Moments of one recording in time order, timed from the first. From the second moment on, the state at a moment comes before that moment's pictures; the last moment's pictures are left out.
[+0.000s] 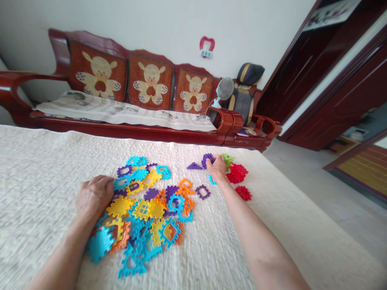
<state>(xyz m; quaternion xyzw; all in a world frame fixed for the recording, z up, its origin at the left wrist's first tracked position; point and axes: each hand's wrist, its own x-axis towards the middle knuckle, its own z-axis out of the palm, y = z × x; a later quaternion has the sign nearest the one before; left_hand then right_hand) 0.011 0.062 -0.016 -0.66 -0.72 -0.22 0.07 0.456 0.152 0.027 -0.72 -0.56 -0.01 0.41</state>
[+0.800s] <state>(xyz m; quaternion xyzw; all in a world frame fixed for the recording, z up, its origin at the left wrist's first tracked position) 0.013 0.061 -0.013 -0.66 -0.72 -0.22 0.07 0.440 0.119 0.013 -0.65 -0.61 -0.07 0.45</state>
